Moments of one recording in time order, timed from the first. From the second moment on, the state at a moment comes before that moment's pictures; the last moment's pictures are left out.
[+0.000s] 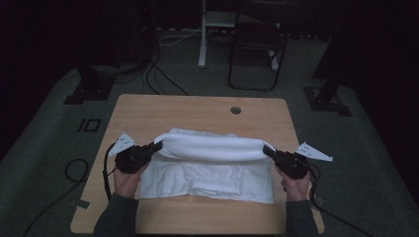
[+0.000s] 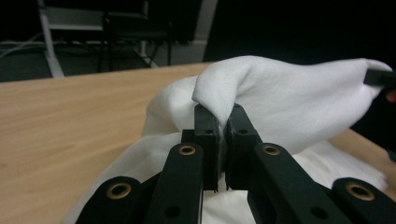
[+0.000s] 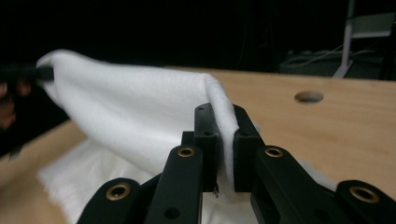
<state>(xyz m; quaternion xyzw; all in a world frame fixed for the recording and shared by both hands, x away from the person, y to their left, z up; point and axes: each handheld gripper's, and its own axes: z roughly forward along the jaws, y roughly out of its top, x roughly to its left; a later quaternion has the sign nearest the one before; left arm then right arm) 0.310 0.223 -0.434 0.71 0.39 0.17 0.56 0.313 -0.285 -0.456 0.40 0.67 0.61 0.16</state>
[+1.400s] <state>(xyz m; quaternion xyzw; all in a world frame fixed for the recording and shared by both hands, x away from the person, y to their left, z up) 0.297 0.152 -0.540 0.81 0.40 0.16 0.40 0.301 -0.183 -0.537 0.38 0.81 0.43 0.14</state>
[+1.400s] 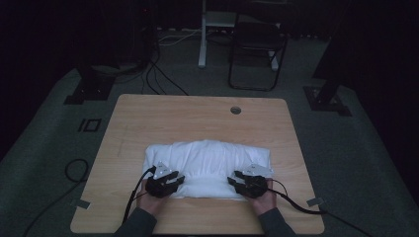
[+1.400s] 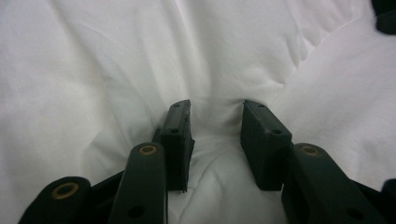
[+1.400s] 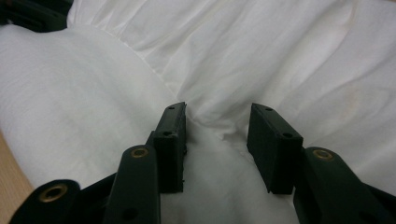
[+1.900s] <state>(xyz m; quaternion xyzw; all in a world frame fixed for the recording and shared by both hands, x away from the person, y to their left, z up) 0.310 0.194 -0.522 0.75 0.49 0.23 0.38 0.308 -0.189 -0.541 0.38 0.80 0.44 0.11</state>
